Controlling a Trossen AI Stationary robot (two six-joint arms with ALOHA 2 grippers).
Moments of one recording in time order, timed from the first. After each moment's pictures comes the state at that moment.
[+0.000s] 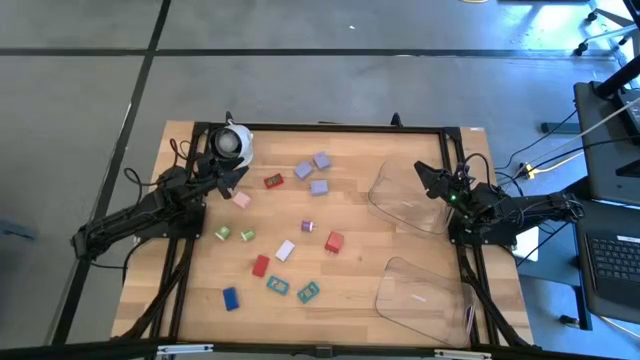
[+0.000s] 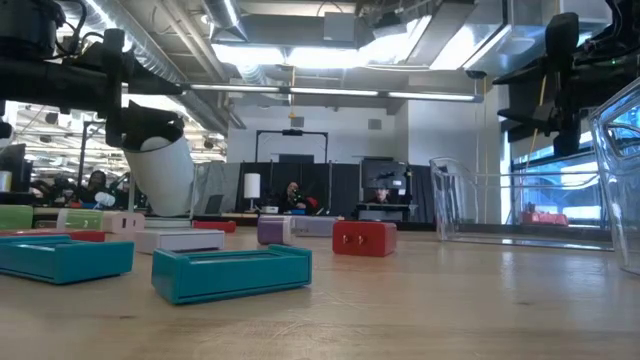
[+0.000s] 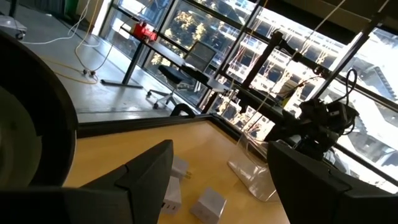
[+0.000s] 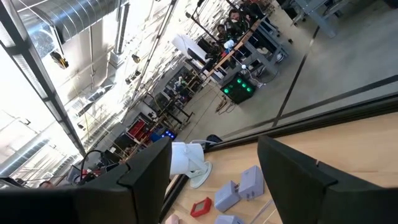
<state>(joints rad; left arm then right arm) 0.50 0.00 0.01 0.05 -0.07 -0.54 0.11 0.09 0.02 0.23 0.82 0.75</state>
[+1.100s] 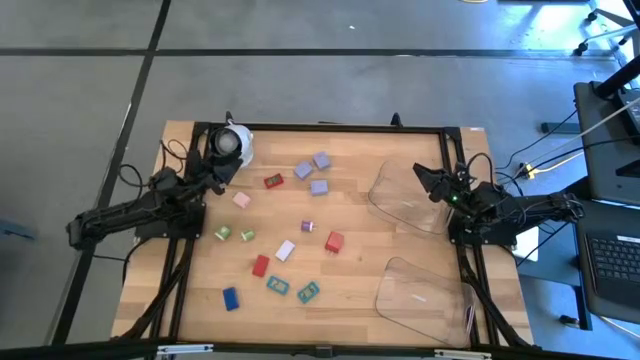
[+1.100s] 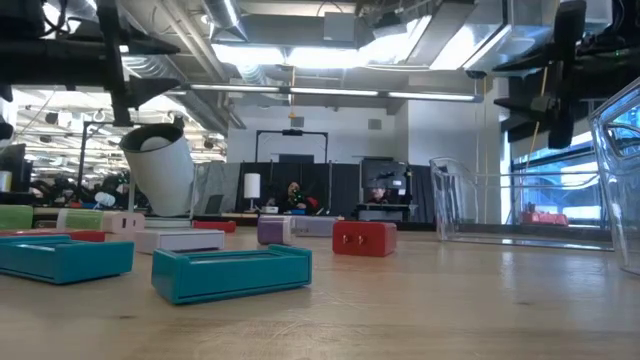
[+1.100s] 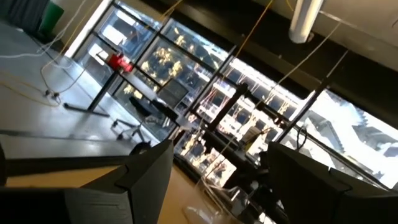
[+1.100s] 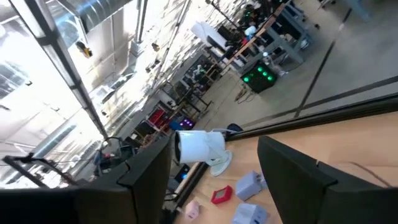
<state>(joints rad) 0.36 0.08 0.04 0.30 -0.21 -0.65 0.11 0.09 0.03 0.25 0.71 0.75</state>
